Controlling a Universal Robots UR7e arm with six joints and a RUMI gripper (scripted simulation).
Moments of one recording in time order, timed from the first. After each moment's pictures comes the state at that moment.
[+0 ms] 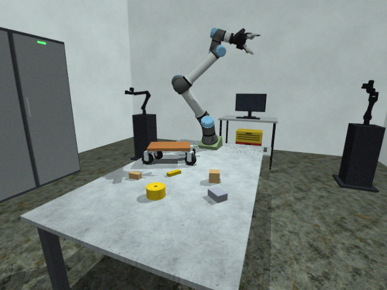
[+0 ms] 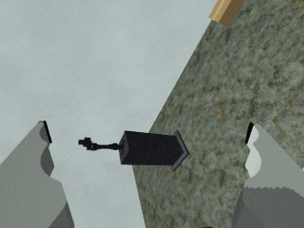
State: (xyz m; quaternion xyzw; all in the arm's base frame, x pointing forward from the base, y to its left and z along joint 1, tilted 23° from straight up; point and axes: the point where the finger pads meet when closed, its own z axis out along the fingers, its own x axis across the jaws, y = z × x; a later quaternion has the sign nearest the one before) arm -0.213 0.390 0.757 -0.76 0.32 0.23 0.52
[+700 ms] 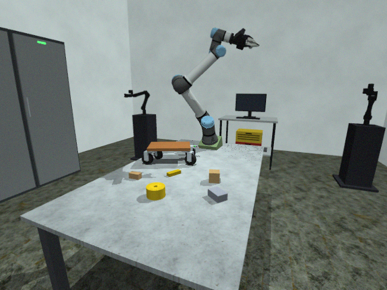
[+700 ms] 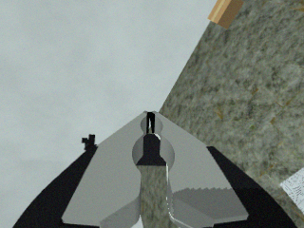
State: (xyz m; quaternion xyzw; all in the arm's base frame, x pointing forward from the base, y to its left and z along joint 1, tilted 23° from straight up) arm -0.211 0.391 0.756 -0.76 0.31 0.22 0.52
